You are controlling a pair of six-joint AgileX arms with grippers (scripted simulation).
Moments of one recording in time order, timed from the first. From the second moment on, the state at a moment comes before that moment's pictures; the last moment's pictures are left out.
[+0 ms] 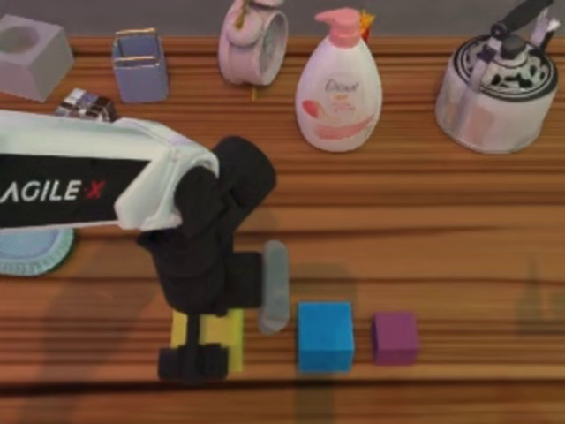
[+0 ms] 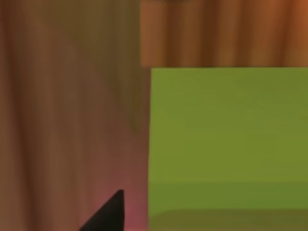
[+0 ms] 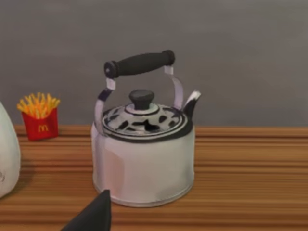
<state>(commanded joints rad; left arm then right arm) -0.65 1.86 1.09 -0.80 0.00 0.93 0.01 0.00 0.00 0.00 0.00 0.00</state>
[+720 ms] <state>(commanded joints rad) -0.64 1.80 1.19 -0.97 0.00 0.93 0.01 0.00 0.00 0.00 0.00 0.00</state>
